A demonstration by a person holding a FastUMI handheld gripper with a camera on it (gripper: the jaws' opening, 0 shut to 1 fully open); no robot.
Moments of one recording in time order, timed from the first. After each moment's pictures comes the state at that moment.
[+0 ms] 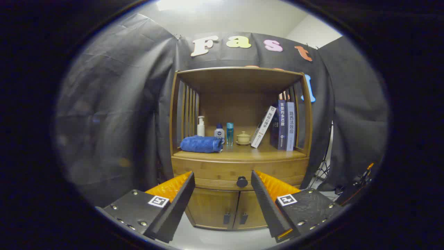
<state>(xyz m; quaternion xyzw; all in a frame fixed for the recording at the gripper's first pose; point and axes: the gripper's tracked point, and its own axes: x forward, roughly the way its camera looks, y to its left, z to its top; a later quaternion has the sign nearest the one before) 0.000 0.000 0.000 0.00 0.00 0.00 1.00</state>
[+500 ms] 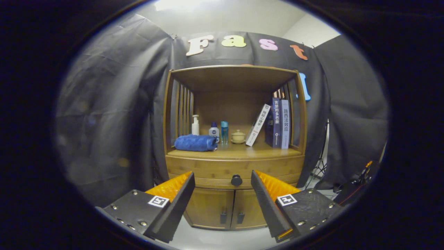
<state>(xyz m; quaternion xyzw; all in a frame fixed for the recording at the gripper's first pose) 0.002 -0.014 -0.010 0.00 0.00 -0.02 1.00</state>
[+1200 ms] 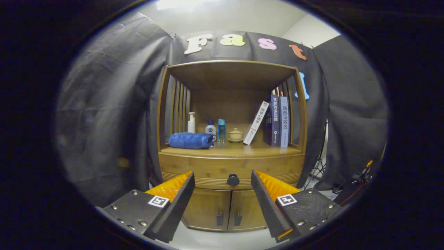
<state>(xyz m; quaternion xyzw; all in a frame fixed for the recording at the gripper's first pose) 0.035 -0.026 -0.034 0.00 0.00 -0.03 1.00</state>
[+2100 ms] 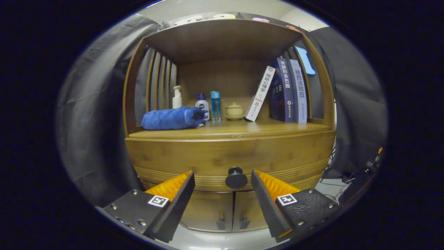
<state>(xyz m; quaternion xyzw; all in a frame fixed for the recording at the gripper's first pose) 0.180 -0.036 -0.114 0.02 0.07 -0.03 1.00</state>
